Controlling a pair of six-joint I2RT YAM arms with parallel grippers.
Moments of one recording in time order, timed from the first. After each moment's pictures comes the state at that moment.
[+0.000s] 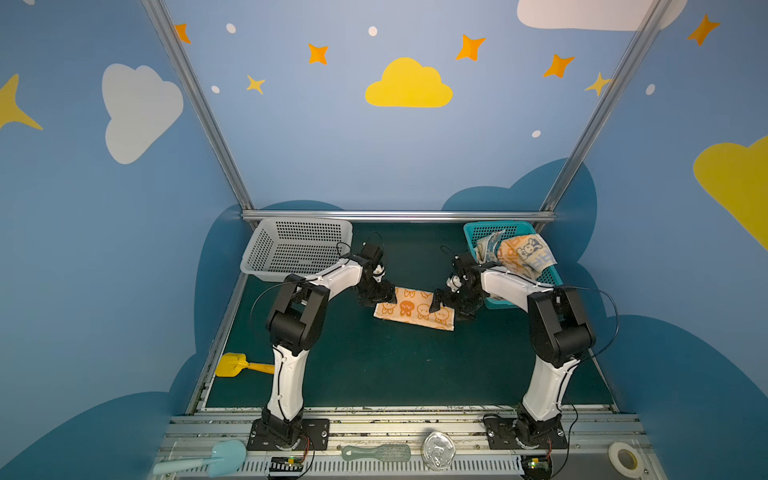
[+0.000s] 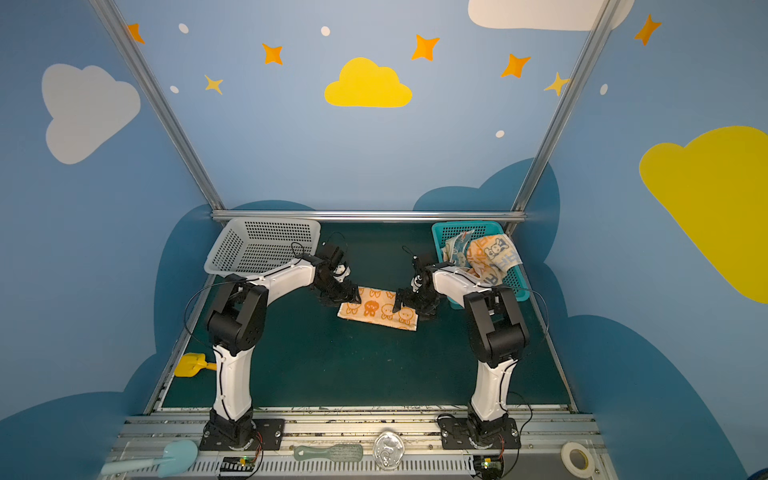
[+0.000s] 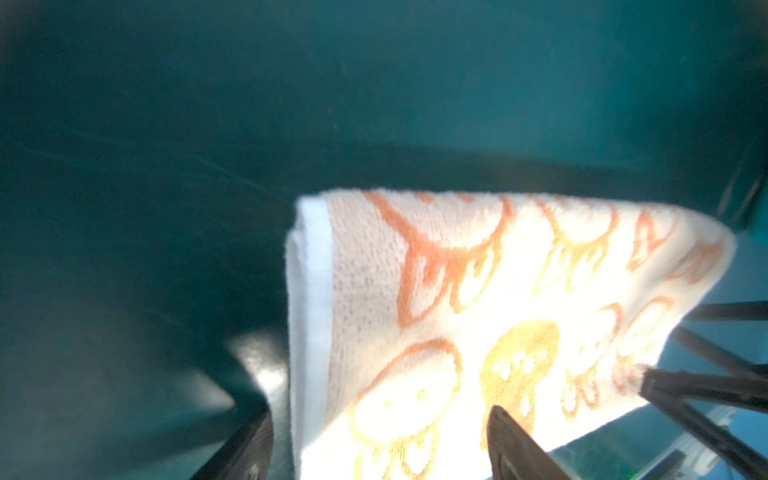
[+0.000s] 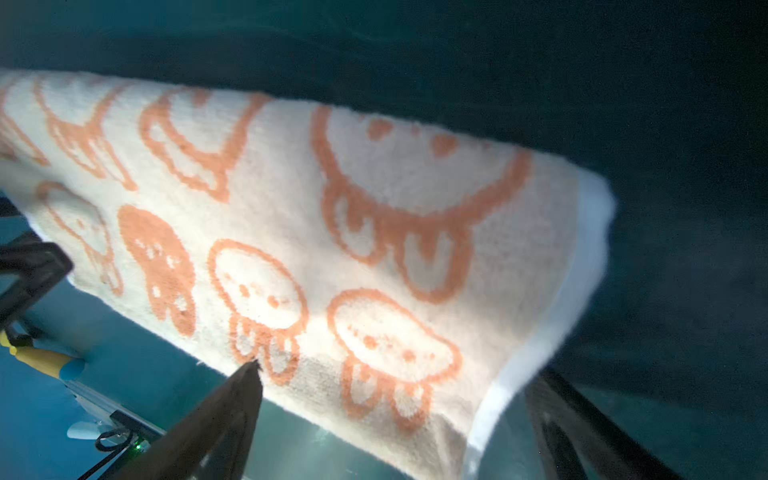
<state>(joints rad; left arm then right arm) -0.44 2.08 1.51 -0.74 0.34 -0.40 0.40 1.90 1.27 -0.77 -0.35 0.48</state>
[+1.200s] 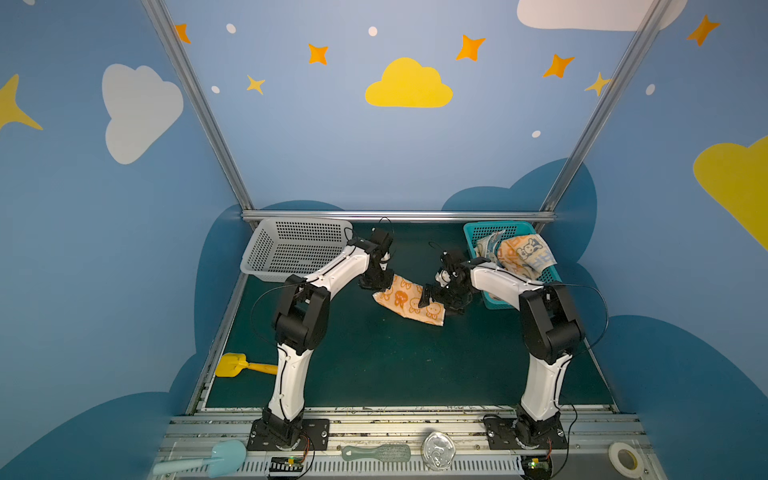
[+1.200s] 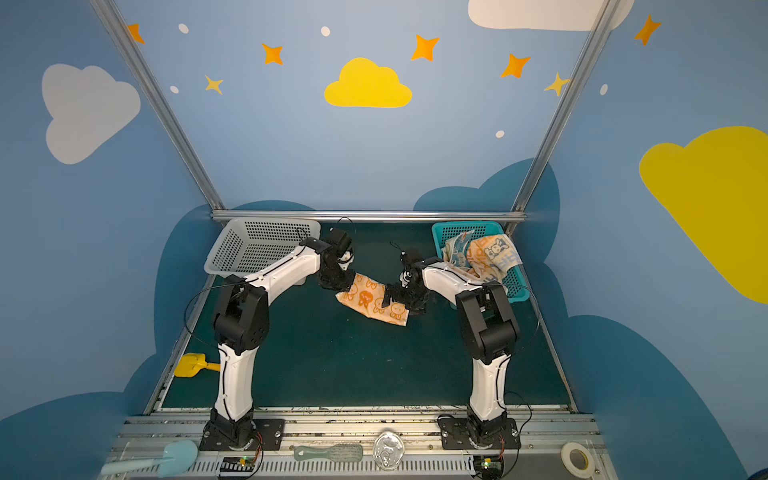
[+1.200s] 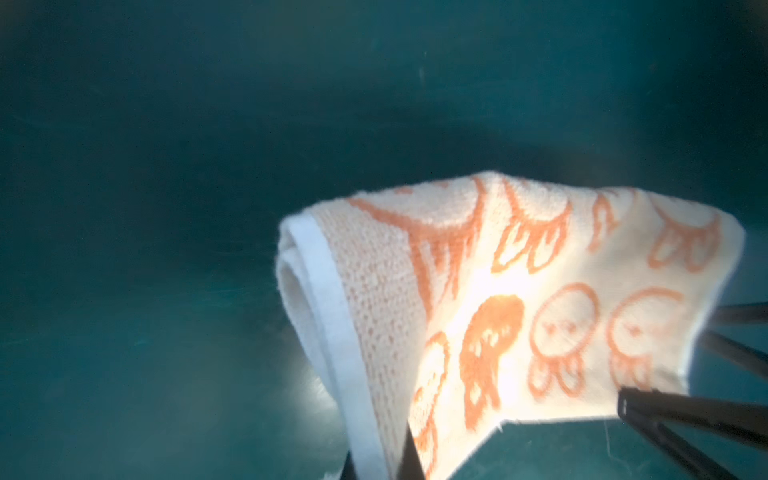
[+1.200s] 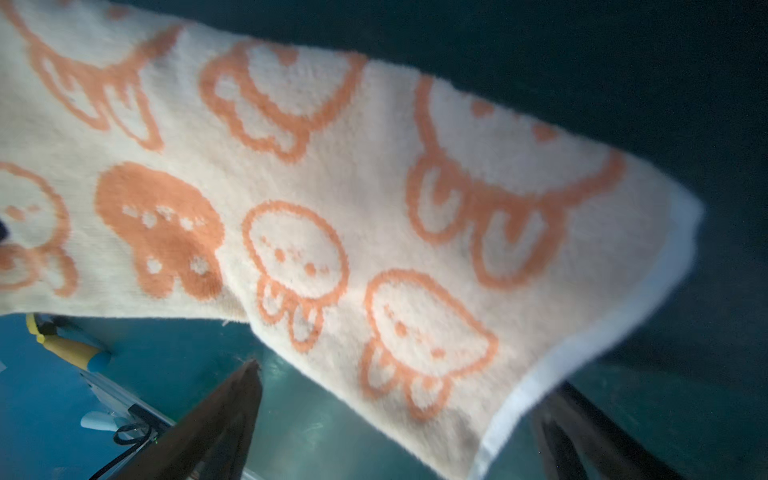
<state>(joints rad) -0.46 2.12 1.83 -1.01 0.10 -0.25 0.47 1.95 1.40 -0.80 -0.36 0.50</state>
